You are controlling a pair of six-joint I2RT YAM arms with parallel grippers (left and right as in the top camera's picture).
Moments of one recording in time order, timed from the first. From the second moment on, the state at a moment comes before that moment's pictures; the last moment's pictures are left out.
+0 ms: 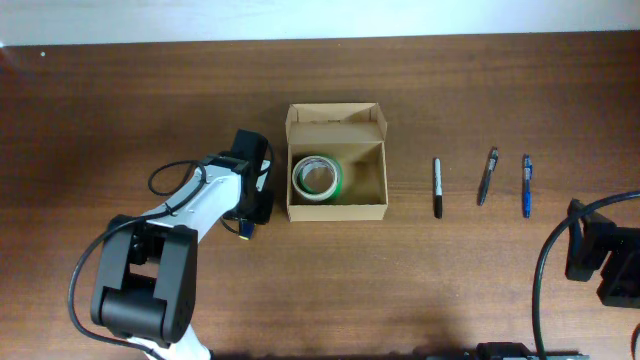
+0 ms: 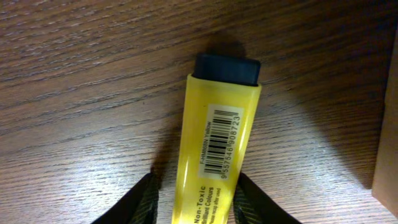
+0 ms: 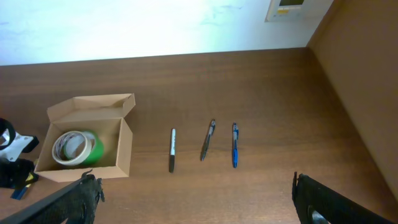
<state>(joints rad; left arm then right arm) -0.25 1.85 1.08 -0.71 -0.05 -0.07 -0.02 1.09 2.20 -1.69 0.07 0.03</state>
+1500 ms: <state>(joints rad) -0.61 1.64 1.57 -0.81 -0.06 -0.14 -0.02 1.09 2.20 -1.69 0.07 0.03</state>
